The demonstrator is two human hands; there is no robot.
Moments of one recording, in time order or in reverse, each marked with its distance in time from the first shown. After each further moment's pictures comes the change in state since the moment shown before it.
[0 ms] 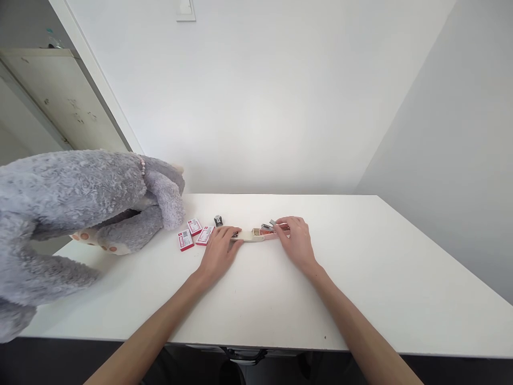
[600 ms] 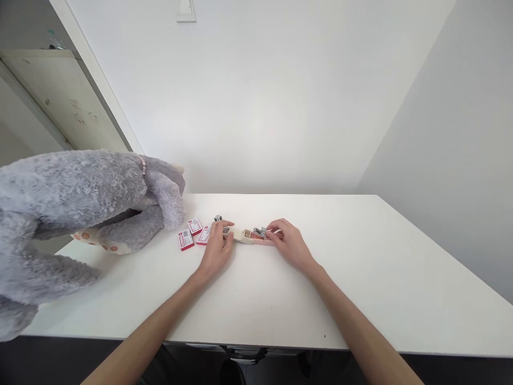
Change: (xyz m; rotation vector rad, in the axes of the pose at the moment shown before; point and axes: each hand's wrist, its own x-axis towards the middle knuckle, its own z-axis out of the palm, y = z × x) left_hand 0.005 0.003 -0.004 -0.292 0.101 -0.160; right_hand -0.004 -0.016 -0.001 0.265 -0.231 0.048
